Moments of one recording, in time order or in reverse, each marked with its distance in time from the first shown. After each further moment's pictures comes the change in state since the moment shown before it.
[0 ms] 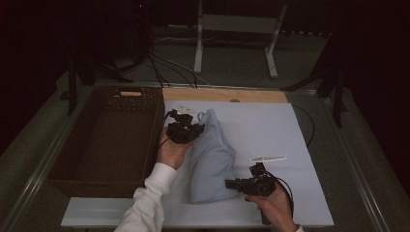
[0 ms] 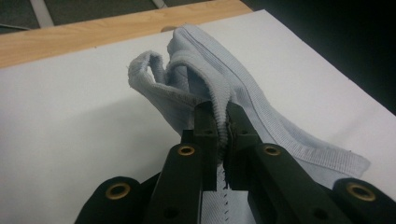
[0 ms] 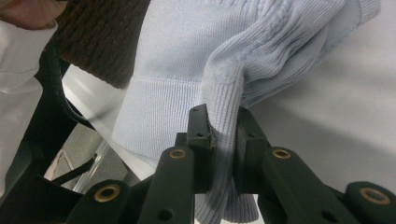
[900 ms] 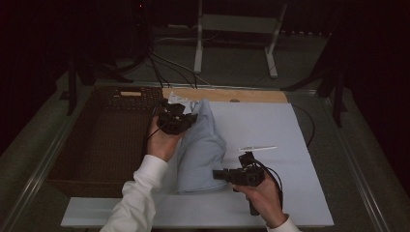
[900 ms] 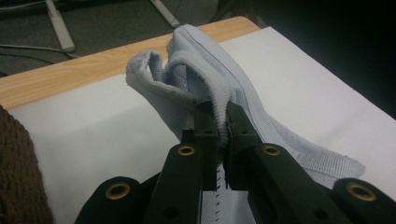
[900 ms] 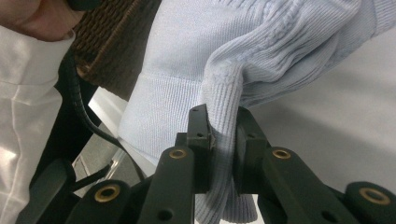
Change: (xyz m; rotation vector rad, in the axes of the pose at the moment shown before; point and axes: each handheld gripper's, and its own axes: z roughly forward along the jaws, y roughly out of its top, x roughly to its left) left arm 0.010 0.024 -0.031 -0.028 0.038 0.042; right arm 0.031 0.032 0.007 -0.028 0.062 -0.017
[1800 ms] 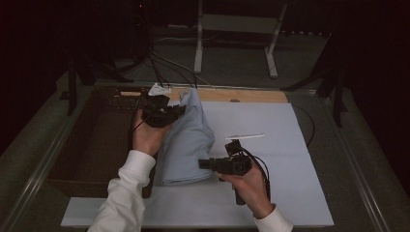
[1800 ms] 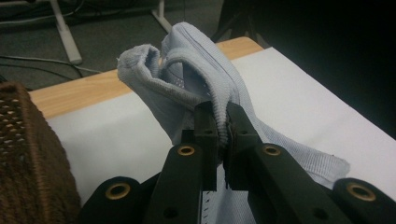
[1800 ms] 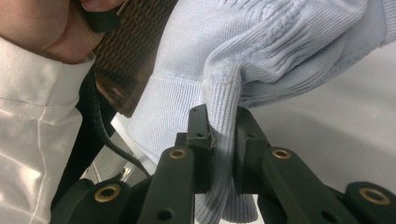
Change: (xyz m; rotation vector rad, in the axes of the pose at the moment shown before) left arm 0.028 0.011 -0.031 -0.060 -0.005 -0.015; right arm 0.029 0.033 0.015 -0.029 0.052 -0.017
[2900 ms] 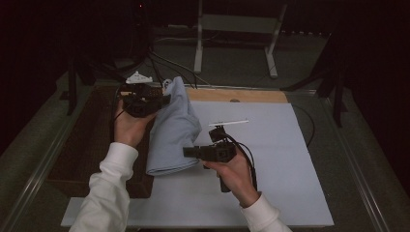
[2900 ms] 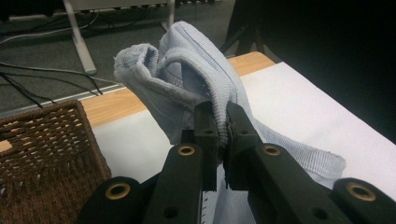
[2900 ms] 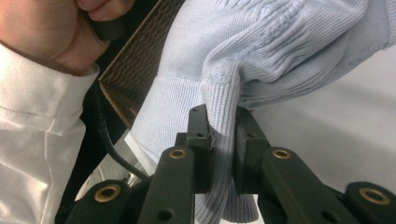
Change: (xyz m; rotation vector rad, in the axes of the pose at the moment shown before) left arm 0.035 0.016 -0.029 -0.033 0.019 0.001; right arm 0.029 0.038 0.023 -0.009 0.028 -0.024
